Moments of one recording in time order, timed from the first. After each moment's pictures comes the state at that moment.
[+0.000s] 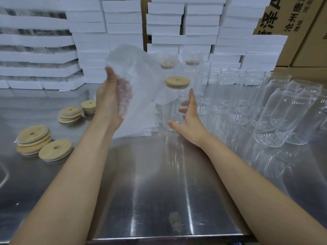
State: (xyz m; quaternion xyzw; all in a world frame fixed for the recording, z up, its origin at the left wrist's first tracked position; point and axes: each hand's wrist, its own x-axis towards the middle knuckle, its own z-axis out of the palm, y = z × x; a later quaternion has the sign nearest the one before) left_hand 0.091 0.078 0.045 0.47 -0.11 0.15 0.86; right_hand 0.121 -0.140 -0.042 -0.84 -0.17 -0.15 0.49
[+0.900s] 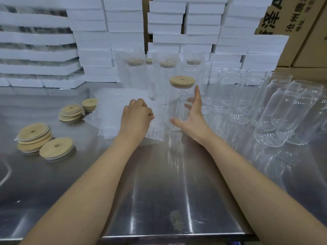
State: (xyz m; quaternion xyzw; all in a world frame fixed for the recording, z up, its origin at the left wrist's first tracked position) left_hand 0.102 0.050 -0.011 0.95 -0.09 0.26 0.11; right_hand 0.117 -0.141 -0.035 -0.82 -0.15 -0.18 0.53
